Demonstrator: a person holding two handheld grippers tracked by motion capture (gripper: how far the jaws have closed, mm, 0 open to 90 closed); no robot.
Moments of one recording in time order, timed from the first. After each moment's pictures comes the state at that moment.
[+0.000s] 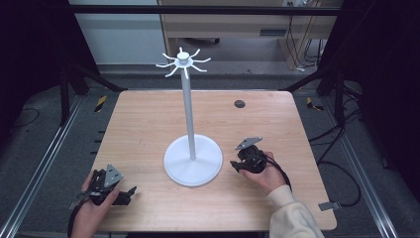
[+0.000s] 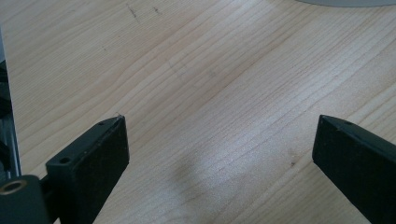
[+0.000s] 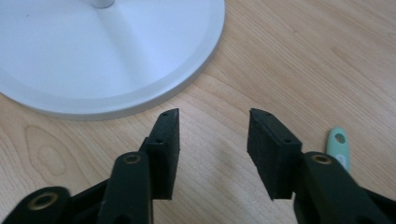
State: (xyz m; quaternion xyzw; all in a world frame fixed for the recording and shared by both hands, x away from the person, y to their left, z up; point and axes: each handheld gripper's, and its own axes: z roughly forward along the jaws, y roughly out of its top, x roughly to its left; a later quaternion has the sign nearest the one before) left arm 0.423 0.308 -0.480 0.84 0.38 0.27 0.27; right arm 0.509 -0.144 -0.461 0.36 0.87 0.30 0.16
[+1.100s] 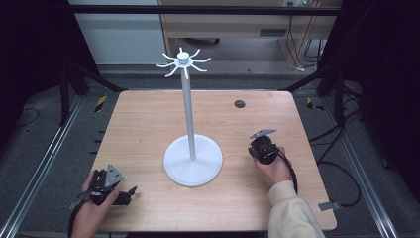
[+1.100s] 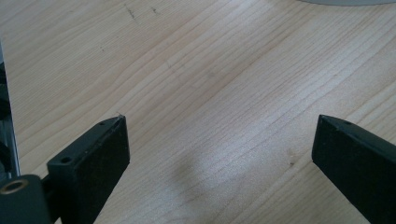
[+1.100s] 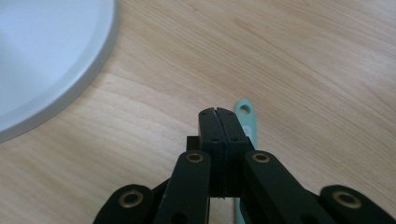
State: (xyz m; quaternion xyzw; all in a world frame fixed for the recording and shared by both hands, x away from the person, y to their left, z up) left arm 0.423 0.306 -0.481 0.84 0.38 0.27 0.26; right arm 0.540 -0.182 -0.465 0.46 0.82 0.28 0.19
